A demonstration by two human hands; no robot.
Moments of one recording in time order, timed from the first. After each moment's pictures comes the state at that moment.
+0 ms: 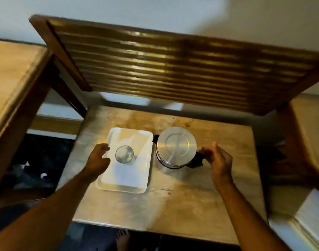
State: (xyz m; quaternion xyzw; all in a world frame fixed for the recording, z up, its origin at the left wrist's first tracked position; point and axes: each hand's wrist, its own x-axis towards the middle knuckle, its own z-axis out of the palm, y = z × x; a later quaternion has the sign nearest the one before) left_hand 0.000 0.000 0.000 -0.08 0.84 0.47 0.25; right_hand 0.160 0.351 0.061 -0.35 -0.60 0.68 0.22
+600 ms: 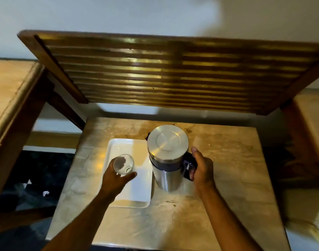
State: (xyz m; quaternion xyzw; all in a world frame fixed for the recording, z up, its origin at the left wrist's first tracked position) left_hand 0.032 0.047 -0.002 -0.06 0.82 0.53 0.20; right_hand 0.130 0.305 0.057 -0.38 -0.56 0.72 0.15
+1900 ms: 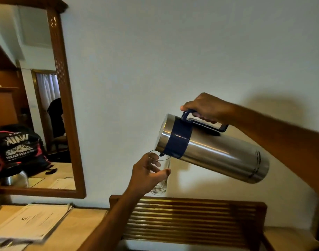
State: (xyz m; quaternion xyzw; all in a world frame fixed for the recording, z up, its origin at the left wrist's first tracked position) left_hand 0.035 0.051 0.587 0.33 0.71 0.61 -0.09; right_hand 0.110 0.262 0.795 -0.02 -0.92 0.34 0.19
